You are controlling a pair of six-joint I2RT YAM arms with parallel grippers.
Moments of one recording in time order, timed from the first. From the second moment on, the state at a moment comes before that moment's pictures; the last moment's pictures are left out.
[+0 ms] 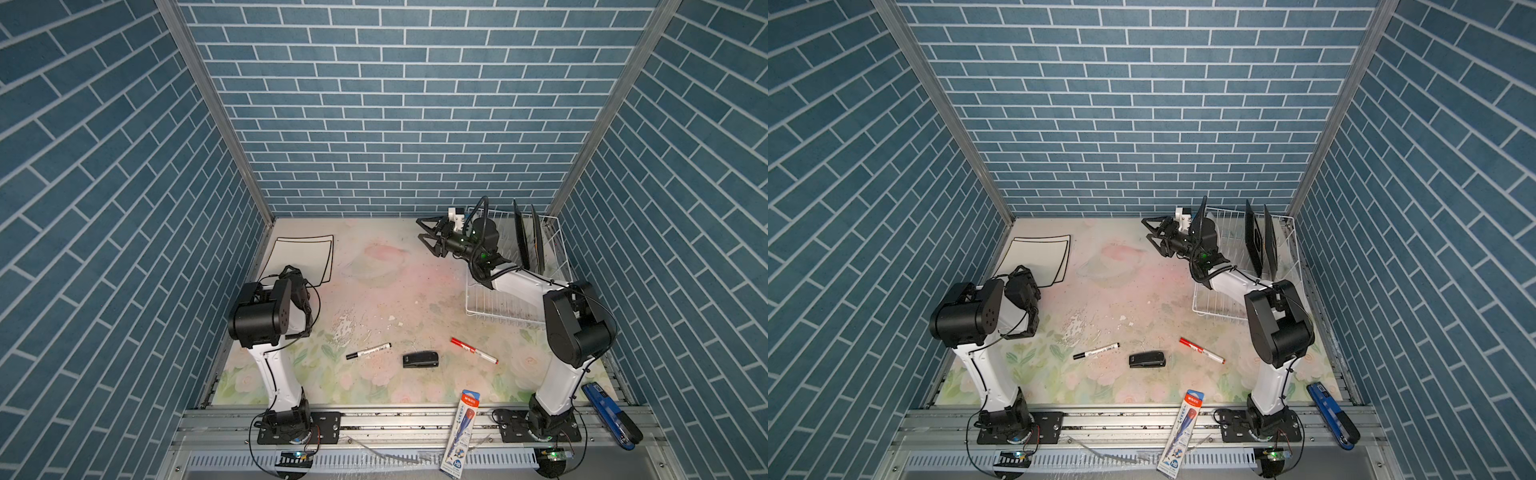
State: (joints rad) left arm 0.11 1.96 0.56 1.14 -0.31 -1.63; right arm 0.46 1.82 1.20 0.60 -0.64 1.39
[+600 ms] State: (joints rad) left arm 0.12 1.81 0.65 0.74 -0.26 -1.64; right arm 0.46 1.82 1.20 0.60 -0.64 1.39
